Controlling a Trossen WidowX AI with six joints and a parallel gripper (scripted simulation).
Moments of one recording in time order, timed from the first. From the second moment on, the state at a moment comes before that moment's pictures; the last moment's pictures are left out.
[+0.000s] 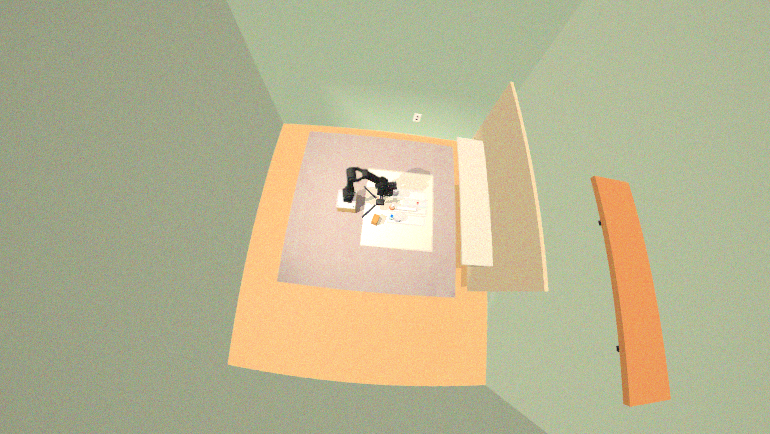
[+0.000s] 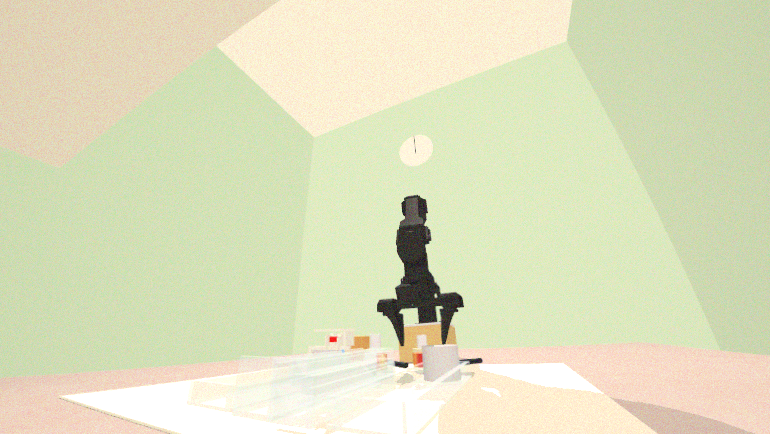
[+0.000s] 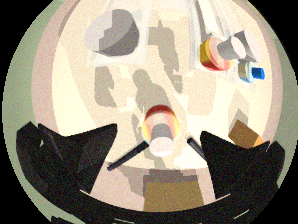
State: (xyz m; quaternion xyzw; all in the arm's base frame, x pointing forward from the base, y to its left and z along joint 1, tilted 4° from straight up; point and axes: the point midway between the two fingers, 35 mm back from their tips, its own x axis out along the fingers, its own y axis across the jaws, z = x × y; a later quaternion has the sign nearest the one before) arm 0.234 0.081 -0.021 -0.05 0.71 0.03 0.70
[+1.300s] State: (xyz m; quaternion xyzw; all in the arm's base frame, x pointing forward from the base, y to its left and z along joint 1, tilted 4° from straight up) arm 0.230 0.078 -0.012 -0.05 0.72 0.03 0.69
